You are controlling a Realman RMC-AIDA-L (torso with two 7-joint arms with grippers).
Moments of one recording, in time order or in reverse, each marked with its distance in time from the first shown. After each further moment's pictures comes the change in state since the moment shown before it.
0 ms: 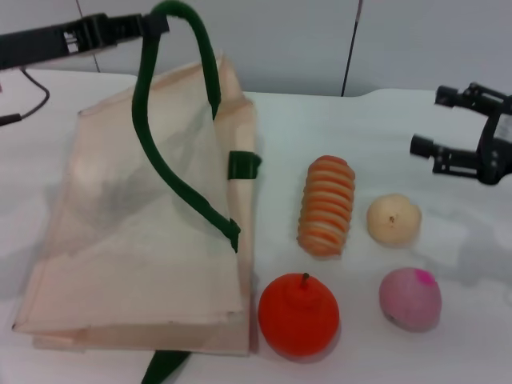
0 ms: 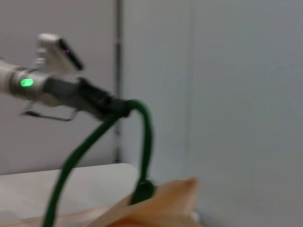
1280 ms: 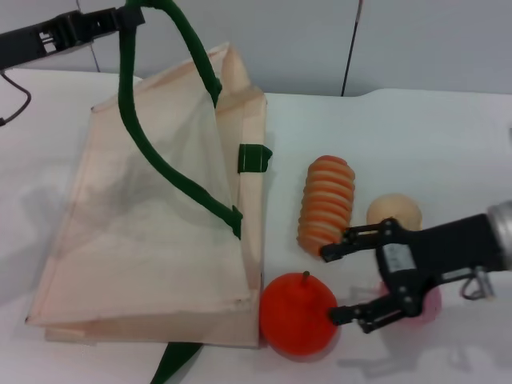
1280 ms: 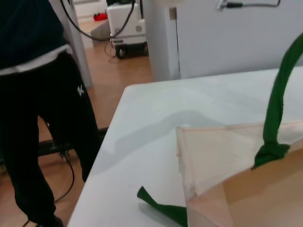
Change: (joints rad) left arm 0.046 -0.004 -0.021 -0.009 -0.056 0.018 0.043; right arm 0.132 0.017 -0.375 0.165 -0.218 -0.013 0.077
